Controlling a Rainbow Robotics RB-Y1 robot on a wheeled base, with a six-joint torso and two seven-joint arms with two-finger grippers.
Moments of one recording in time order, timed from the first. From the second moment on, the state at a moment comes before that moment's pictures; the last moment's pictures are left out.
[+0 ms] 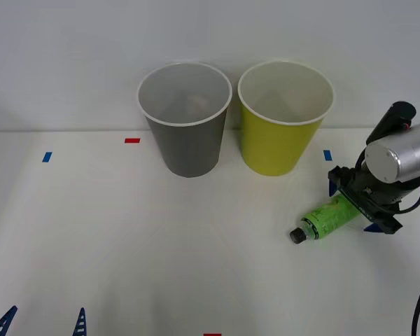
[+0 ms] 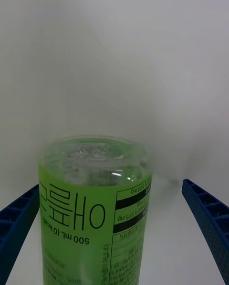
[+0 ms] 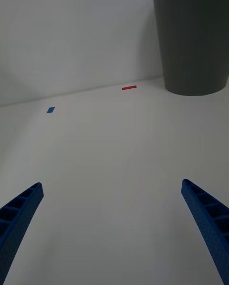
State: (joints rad) right arm -0.52 -0.67 0.29 -1.52 -0.61 1.55 0.24; left arm 1.07 0.23 -0.16 -1.98 0.02 -0.59 -1.59
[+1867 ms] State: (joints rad) right arm -0.36 -0.62 0.09 -1.84 -0.55 1.66 0.33; left arm 1.07 0.23 -0.16 -1.98 0.02 -0.59 -1.59
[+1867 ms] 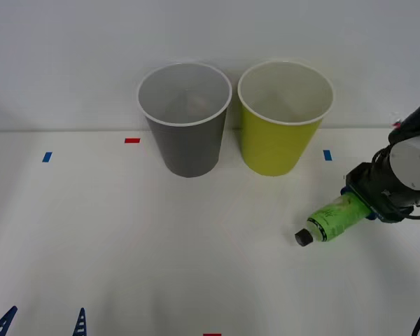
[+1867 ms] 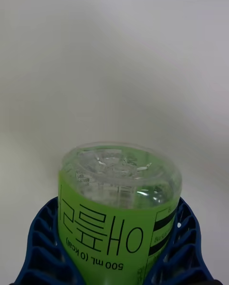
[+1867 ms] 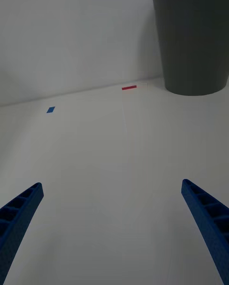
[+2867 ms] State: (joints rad) right arm -0.12 -0.37 -0.19 -2.35 -0.30 1.66 1.10; left arm 1.07 0.23 -0.16 -1.98 0.02 -0.59 -1.59
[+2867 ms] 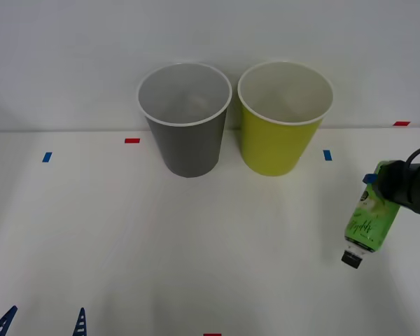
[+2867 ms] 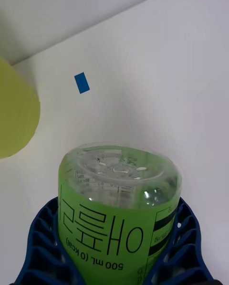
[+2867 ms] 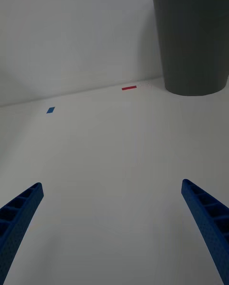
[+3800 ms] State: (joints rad) right arm -0.08 -0.23 -0.26 -2.56 -0.18 1.60 1.66; left arm 1.07 0.23 -0.16 -1.98 0.02 -0.59 -1.59
